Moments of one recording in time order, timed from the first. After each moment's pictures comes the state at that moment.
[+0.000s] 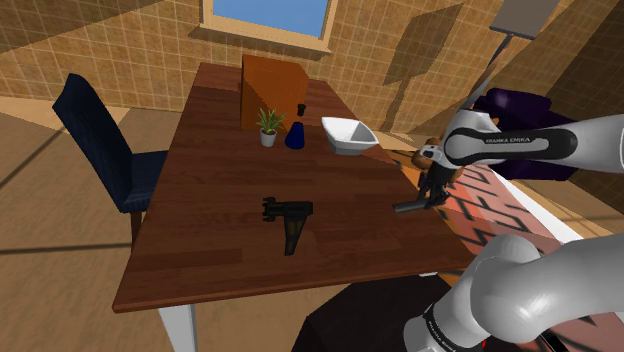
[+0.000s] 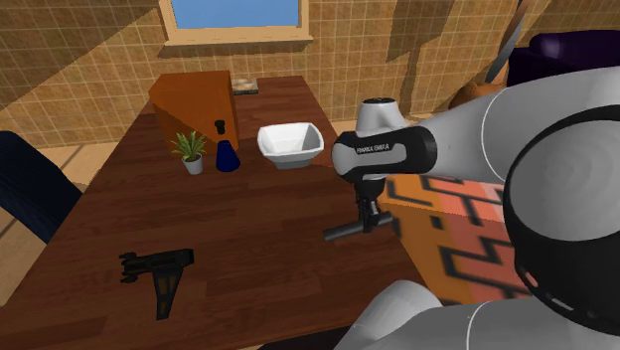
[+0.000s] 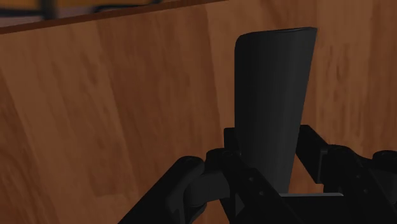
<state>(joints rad) 0.18 -0.55 -0.91 -2.59 -0.52 2.08 -1.42</state>
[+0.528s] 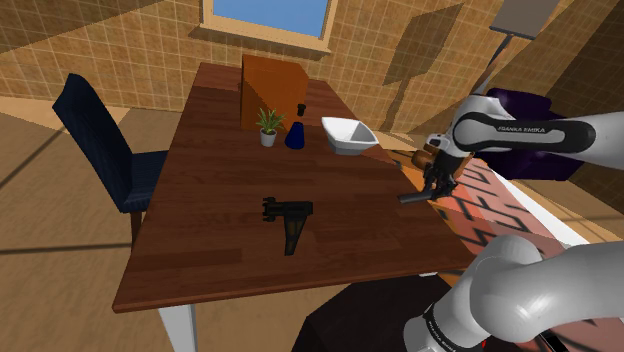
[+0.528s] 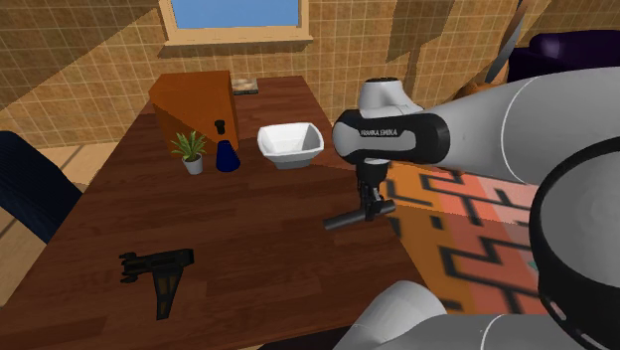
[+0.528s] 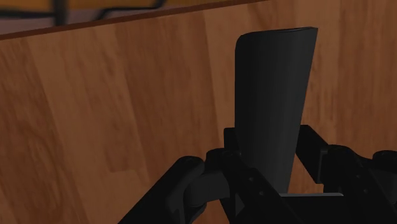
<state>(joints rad) 0.16 -0.62 -0.84 -2.52 -0.50 1.94 -1.41</state>
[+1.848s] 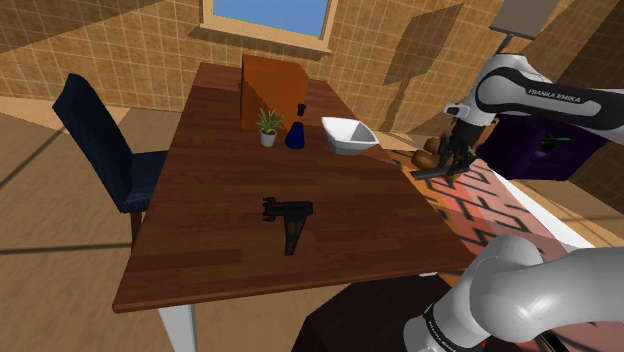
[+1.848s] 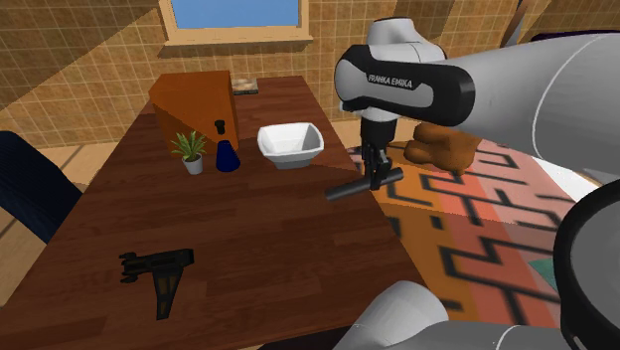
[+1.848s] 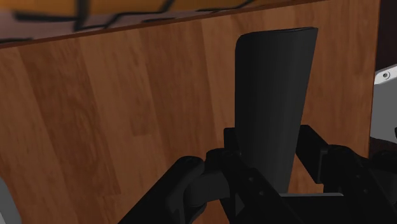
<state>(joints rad) 0.16 -0.68 -0.72 -2.31 -0.43 1.67 -1.42</state>
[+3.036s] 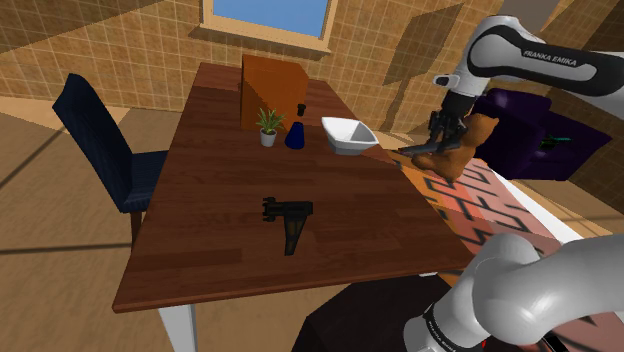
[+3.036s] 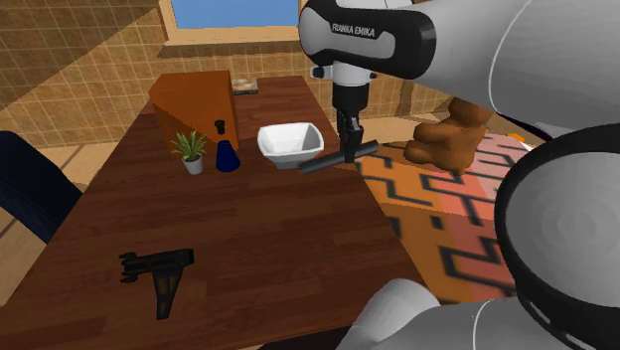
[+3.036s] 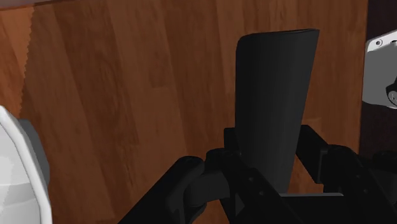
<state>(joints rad) 0.24 -0.57 -0.63 -2.11 -0.31 1.55 -1.36</state>
